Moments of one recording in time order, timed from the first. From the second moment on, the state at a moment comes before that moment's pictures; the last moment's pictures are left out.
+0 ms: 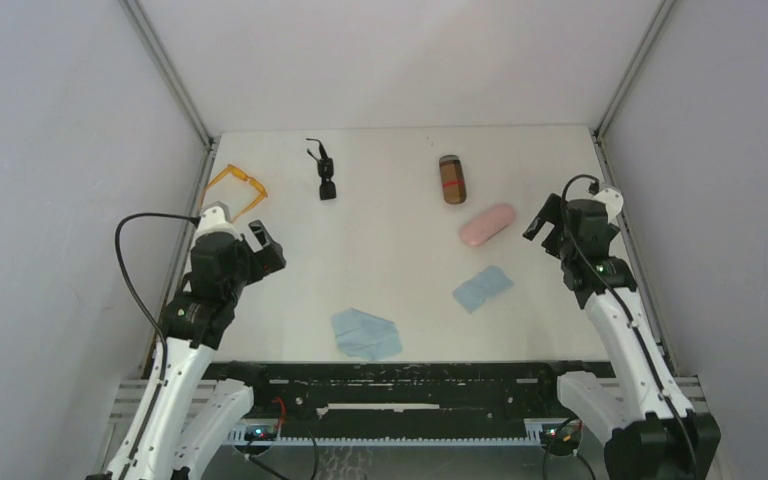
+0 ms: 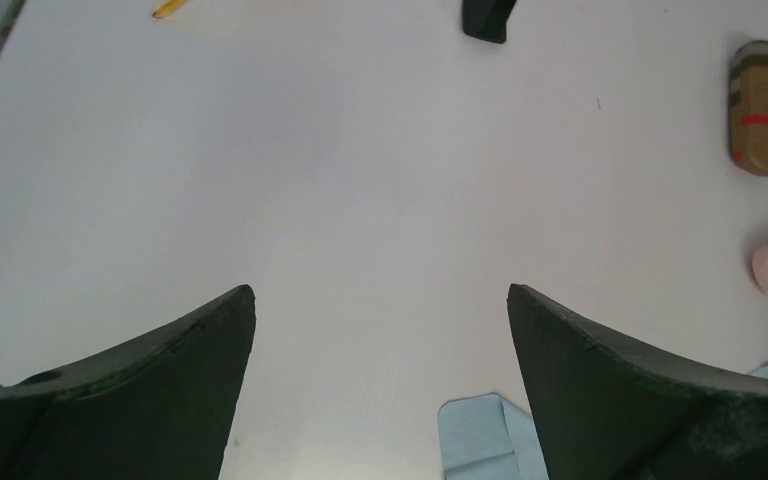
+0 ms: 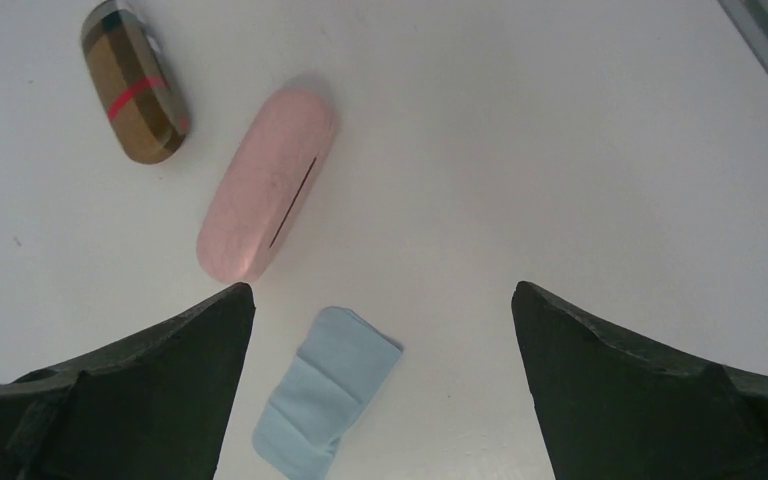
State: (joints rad) left arm -0.19 0.64 0.75 -0.64 -0.27 -0.48; right arm 0.07 0.87 0.76 -0.49 0.27 0.48
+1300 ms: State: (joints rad) left arm -0.22 0.80 0.87 -0.72 -0.24 -0.34; right arm 0.31 2.02 1.52 -0.80 0.41 0.85
